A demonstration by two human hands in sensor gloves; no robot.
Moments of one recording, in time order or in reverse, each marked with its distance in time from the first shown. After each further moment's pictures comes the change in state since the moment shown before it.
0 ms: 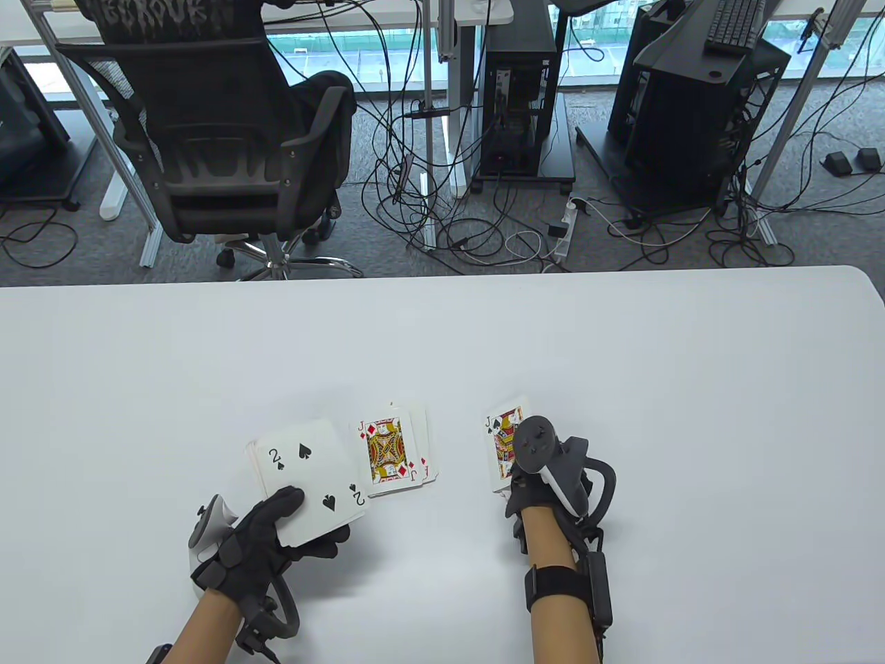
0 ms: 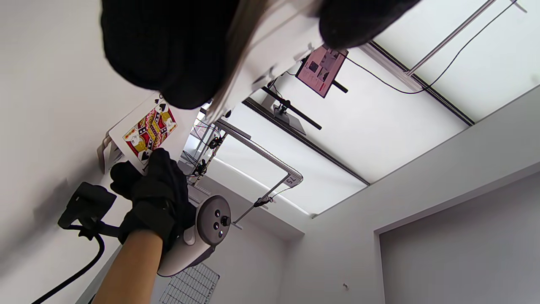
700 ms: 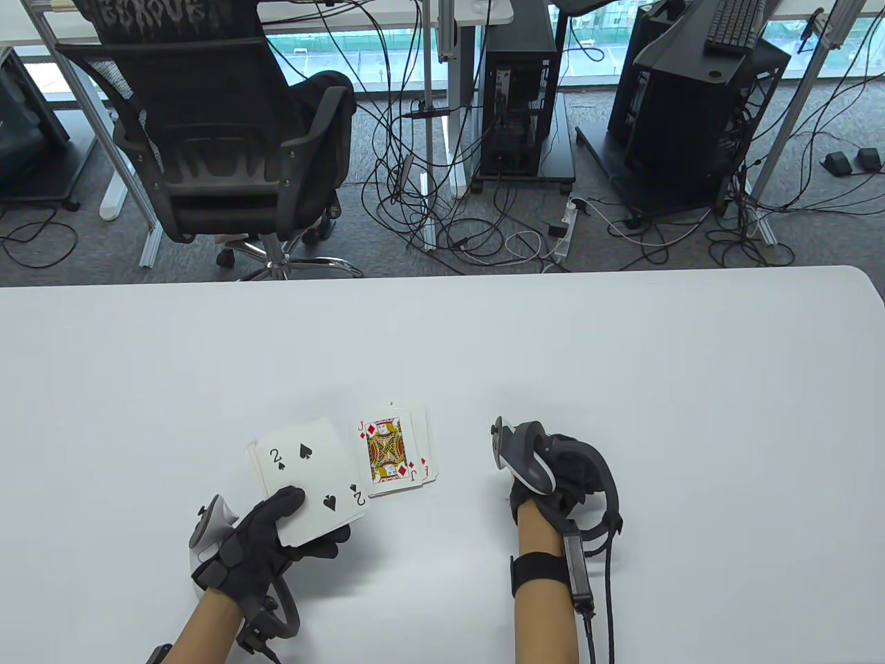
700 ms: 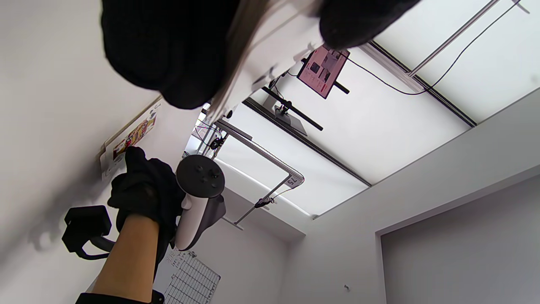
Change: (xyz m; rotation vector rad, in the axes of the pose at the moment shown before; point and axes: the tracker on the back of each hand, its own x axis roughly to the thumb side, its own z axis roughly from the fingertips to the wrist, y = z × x) left_hand 0.000 0.000 0.000 0.002 0.003 0.002; right_hand 0.014 0.013 -0.012 0.136 0.024 0.593
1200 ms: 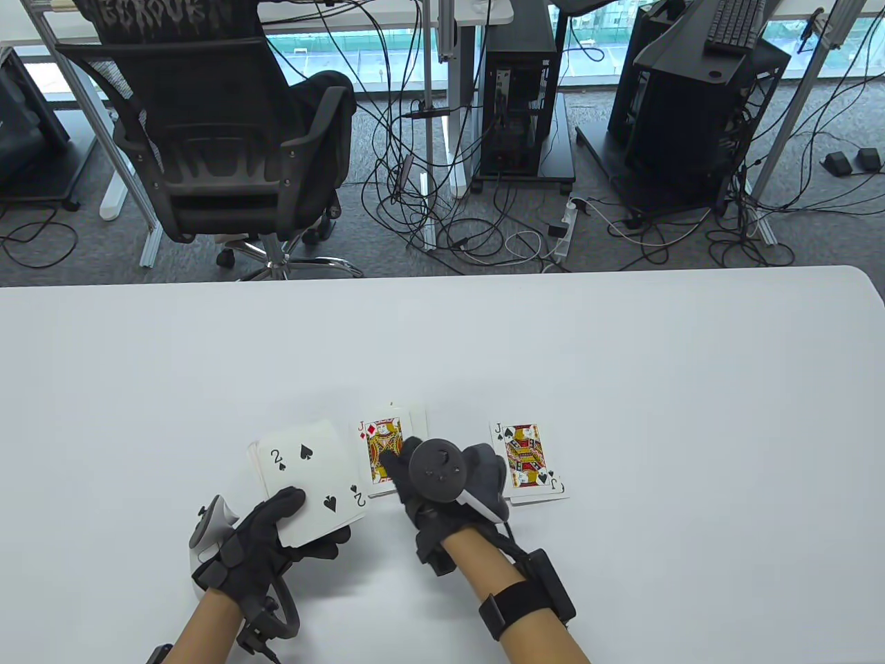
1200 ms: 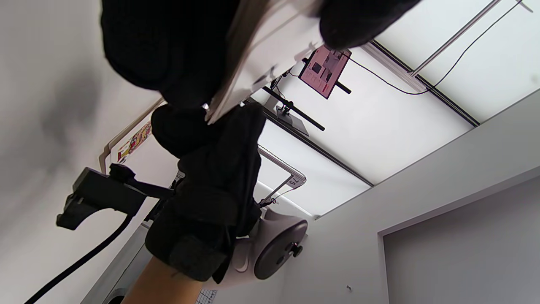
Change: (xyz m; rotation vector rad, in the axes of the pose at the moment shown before) left_hand -0.001 0.000 0.000 0.001 0.008 -0.006; right_hand 0.090 -0.076 0.088 -0.236 -0.684 -0.998
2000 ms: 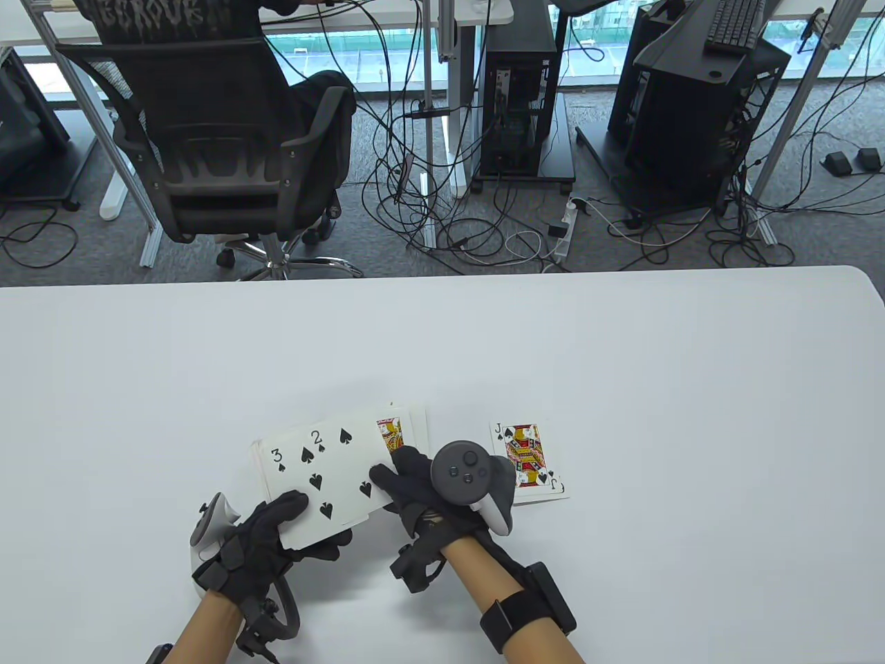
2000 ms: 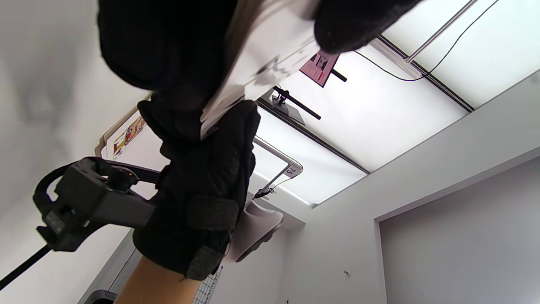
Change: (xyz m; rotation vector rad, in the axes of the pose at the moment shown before) left_hand 0.002 -0.002 -0.002 -0.041 -0.022 -0.016; right_hand -0.028 -0.007 0.009 -0.016 0.093 -0.408
